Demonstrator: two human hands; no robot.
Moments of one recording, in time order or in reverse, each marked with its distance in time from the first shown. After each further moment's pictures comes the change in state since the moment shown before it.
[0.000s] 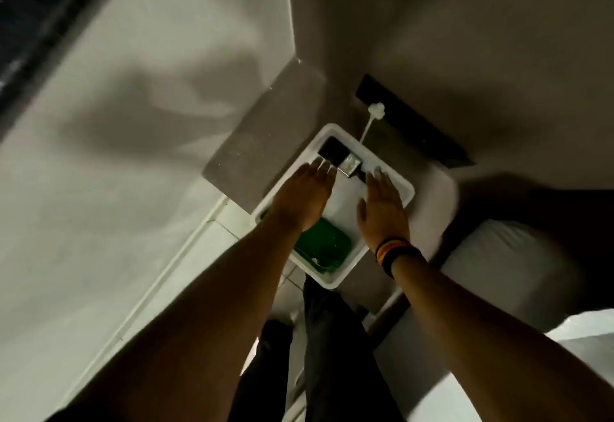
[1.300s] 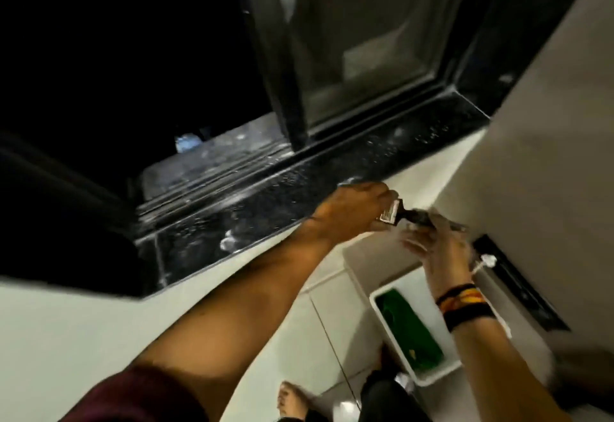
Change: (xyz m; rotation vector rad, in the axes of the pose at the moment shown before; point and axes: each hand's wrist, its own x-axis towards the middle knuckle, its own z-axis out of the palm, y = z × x) left_hand -0.270 -0.115 -0.252 0.064 0.500 -0.129; right_hand -0.113 -0.272 -0.211 1.552 -0.143 -0.044
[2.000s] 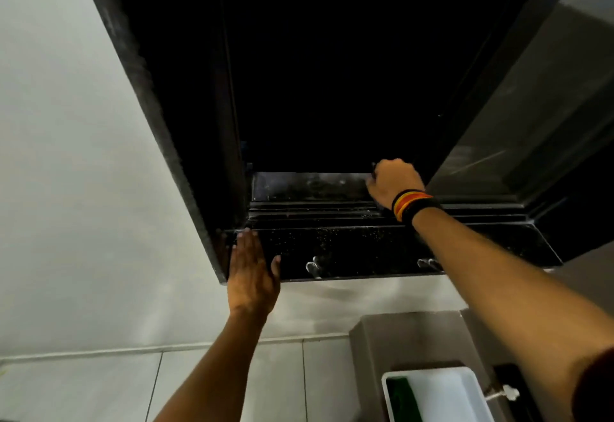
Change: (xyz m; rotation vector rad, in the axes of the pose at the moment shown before) left_hand -0.284 -0.083 0.047 -0.159 0.270 -1.321; right_hand -0.020 -0.075 0.330 -1.804 -0.393 -0.994
